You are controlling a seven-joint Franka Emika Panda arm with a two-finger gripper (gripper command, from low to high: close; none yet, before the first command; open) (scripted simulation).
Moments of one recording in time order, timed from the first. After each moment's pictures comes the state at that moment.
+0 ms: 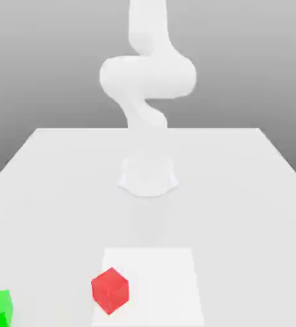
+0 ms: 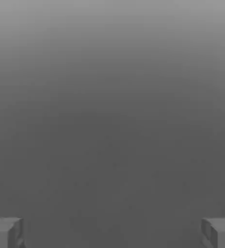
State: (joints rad) arm -0.04 -0.71 0.03 -2.33 -0.01 2.34 0.87
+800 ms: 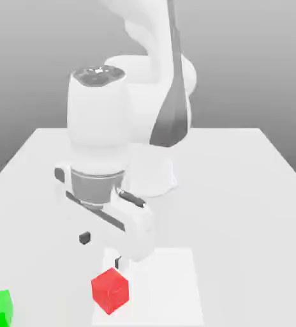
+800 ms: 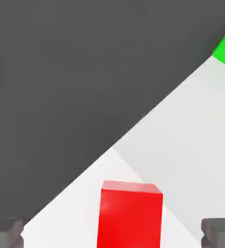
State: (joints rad) arm -0.26 0.16 0.09 -2.56 -0.05 2.73 1.46
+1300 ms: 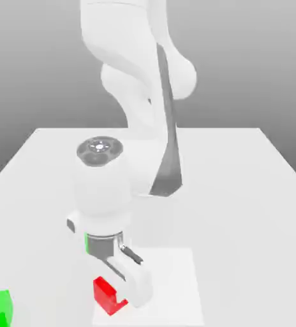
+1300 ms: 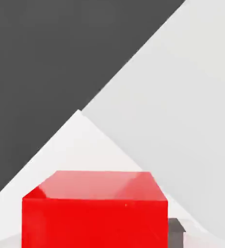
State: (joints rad) arm -0.25 0.25 0.08 -2.55 -0.06 2.80 1.48
